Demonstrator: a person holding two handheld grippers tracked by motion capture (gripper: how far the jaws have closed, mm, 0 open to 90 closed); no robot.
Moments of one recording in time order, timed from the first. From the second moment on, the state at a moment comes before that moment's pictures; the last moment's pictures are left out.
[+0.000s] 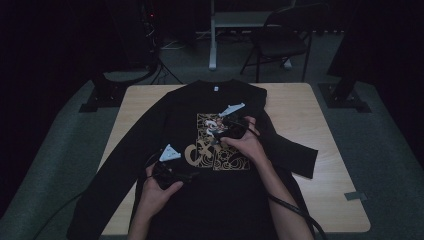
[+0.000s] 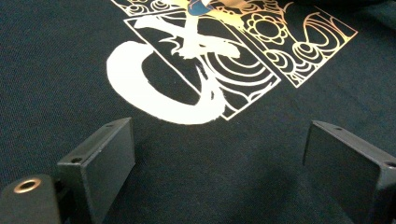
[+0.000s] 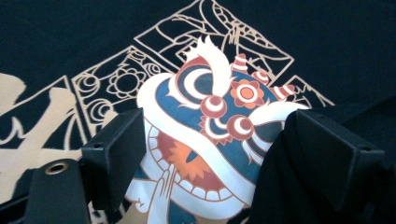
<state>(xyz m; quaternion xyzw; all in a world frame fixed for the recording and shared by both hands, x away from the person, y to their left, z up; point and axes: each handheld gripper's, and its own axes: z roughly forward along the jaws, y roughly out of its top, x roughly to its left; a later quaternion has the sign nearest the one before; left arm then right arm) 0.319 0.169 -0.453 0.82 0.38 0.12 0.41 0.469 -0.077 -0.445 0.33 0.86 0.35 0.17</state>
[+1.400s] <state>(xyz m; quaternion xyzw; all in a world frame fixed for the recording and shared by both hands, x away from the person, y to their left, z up) 0.319 0.168 -0.453 0.82 0.38 0.12 0.40 0.388 -0.201 -0.436 0.35 0.84 0.36 0.20</state>
